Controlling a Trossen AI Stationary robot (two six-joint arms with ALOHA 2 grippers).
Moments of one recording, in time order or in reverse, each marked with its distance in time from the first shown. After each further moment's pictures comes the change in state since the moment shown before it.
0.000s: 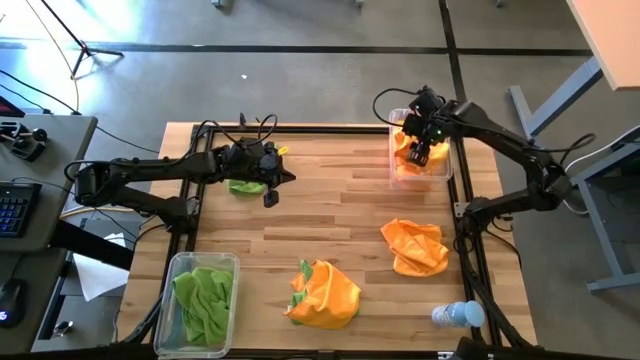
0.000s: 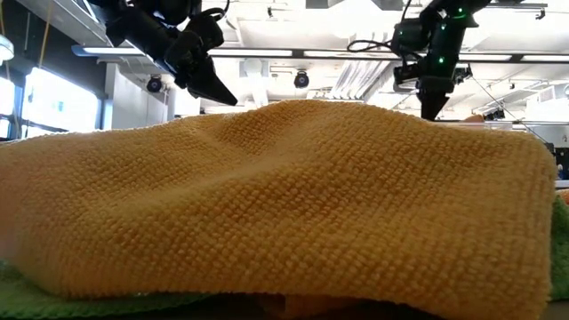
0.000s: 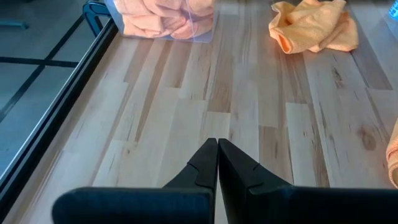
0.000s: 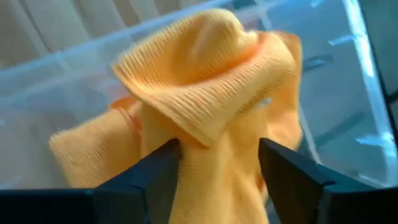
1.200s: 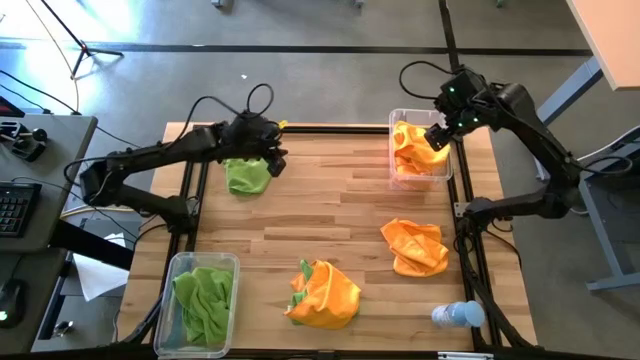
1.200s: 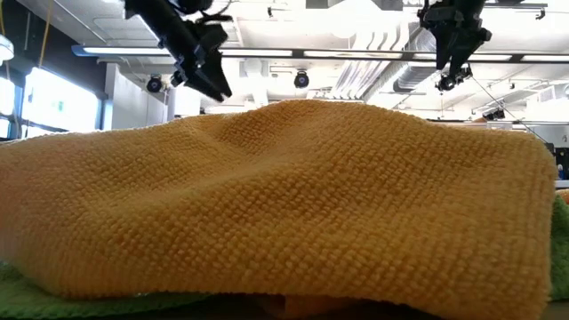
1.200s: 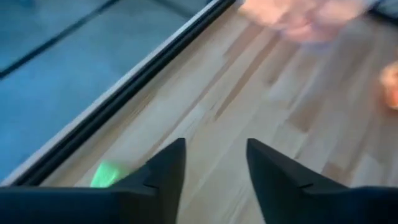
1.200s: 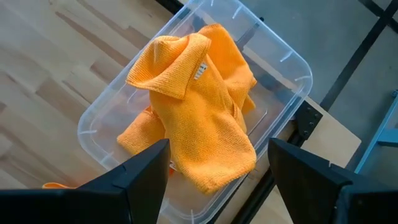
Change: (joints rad) left arm 0.131 0.068 0.289 -0.368 -0.228 -0.324; right arm 0.001 -0.088 0.393 -0.424 0.025 0.475
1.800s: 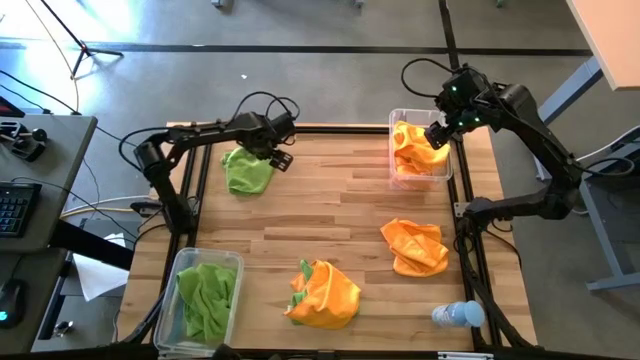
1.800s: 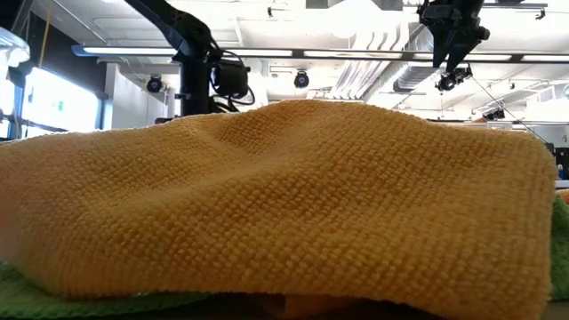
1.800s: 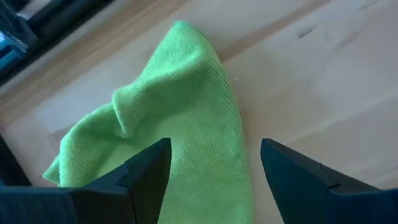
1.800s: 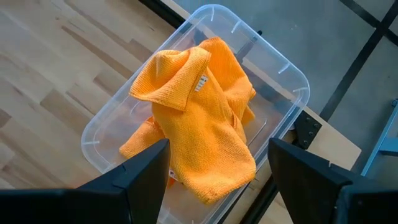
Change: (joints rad) left arm 0.128 0.481 0.214 -0.431 -0.123 -0.287; right arm 0.000 -0.011 0.000 0.036 0.001 -0.003
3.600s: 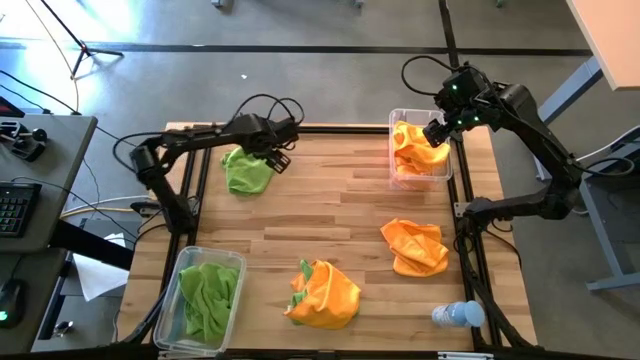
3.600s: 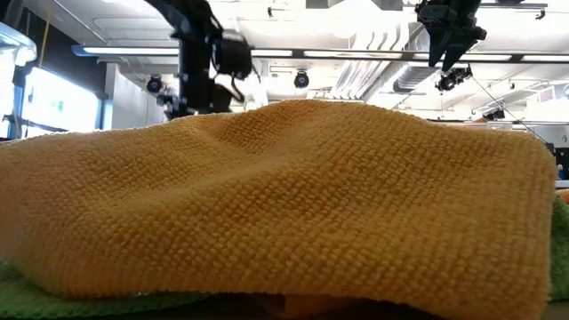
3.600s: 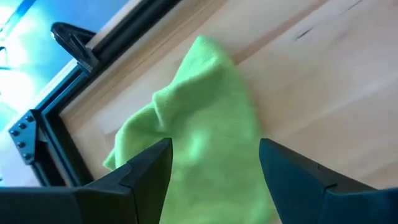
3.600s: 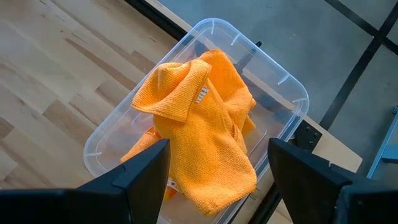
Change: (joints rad) left arm -0.090 -0.053 0.063 -0.128 -0.162 0.017; right arm 0.000 0.000 0.000 0.037 0.000 -0.001
